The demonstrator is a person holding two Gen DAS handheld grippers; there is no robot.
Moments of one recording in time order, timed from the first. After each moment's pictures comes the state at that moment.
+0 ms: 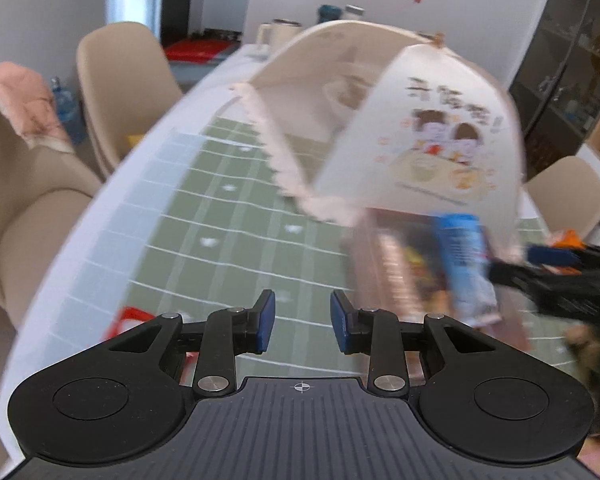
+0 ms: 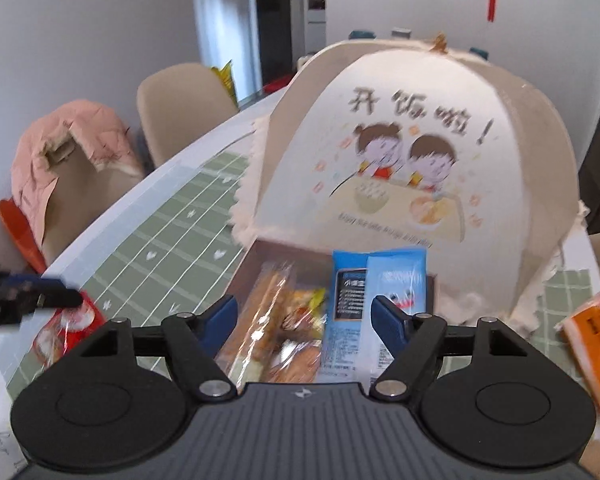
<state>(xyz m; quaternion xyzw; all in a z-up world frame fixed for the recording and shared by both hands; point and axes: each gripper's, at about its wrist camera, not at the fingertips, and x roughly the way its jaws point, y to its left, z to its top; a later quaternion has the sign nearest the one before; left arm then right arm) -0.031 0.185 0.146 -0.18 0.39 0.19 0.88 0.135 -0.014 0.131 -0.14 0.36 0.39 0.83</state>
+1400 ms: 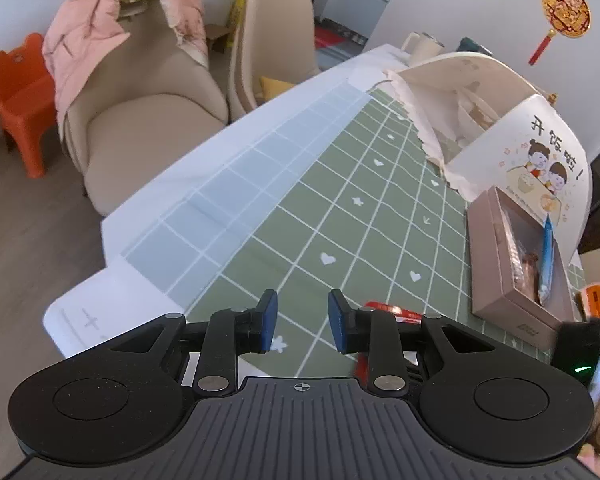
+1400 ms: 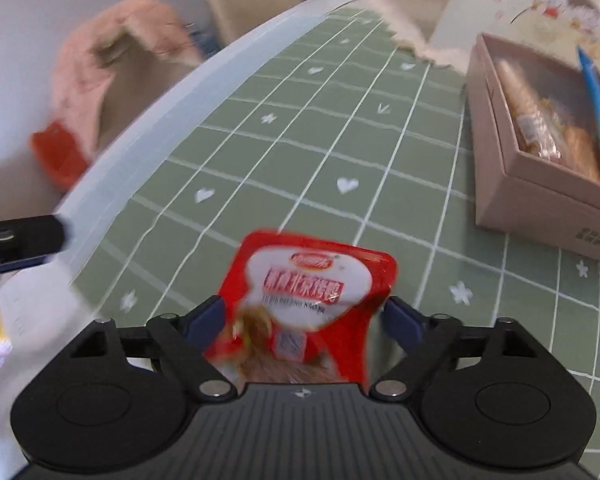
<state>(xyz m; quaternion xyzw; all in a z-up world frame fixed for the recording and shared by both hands) -0.226 0.207 0.106 -0.32 0.36 0.30 0.82 -0.073 0.096 0.009 -0.18 0.44 0.38 0.79</state>
